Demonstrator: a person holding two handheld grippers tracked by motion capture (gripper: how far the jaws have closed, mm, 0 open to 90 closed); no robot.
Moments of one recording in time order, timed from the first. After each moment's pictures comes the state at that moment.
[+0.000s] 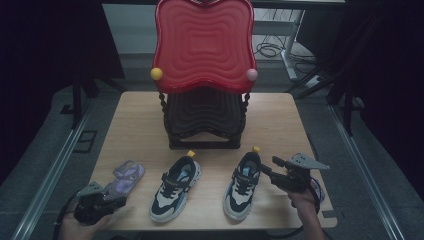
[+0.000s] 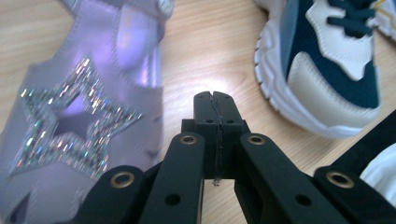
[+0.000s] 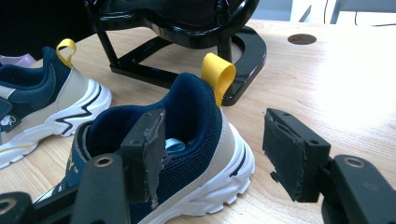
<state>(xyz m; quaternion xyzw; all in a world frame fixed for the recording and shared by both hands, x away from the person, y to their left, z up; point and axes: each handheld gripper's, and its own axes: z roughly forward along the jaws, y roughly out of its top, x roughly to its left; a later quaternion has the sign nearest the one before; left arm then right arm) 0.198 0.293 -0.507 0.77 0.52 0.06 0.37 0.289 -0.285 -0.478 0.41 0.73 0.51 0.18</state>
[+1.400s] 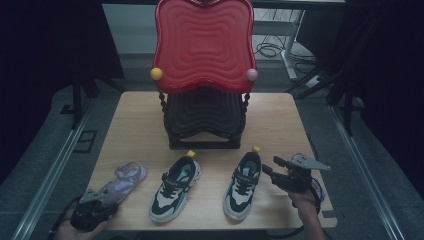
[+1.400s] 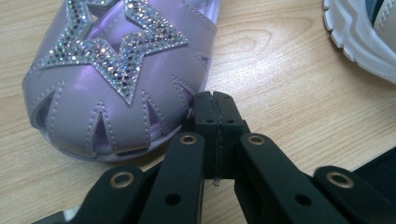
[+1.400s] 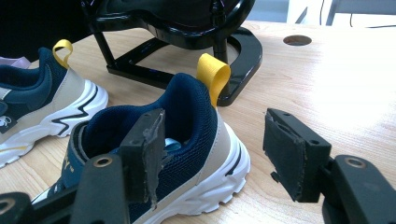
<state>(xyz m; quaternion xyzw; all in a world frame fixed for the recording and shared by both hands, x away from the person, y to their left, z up) 0.186 0.302 -0.524 0.78 0.55 0.10 0.29 0.288 -0.288 -0.478 0.42 0.73 0.51 0.19</state>
